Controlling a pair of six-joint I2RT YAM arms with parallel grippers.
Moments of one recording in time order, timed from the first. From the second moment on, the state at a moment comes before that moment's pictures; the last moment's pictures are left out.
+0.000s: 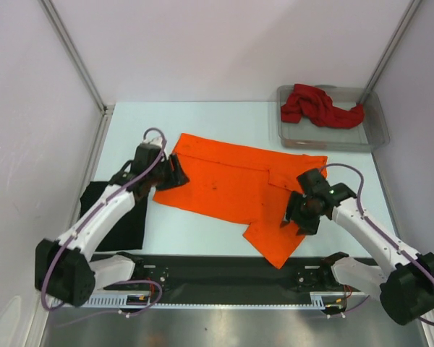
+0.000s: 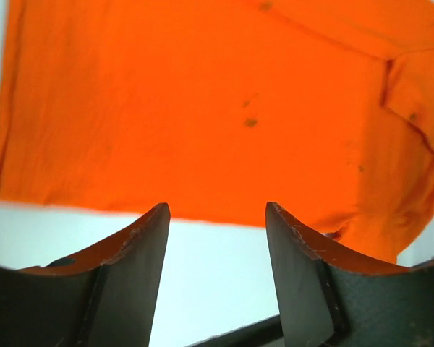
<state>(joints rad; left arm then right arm) -0.35 1.23 0.92 -0.47 0.12 -0.52 0.35 1.07 0.77 -0.98 -0.12 0.77</state>
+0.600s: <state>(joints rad) -0.10 1.30 0.73 -0.59 -0.14 -0.76 0.58 0.88 0.67 -0.98 -0.12 0.91</state>
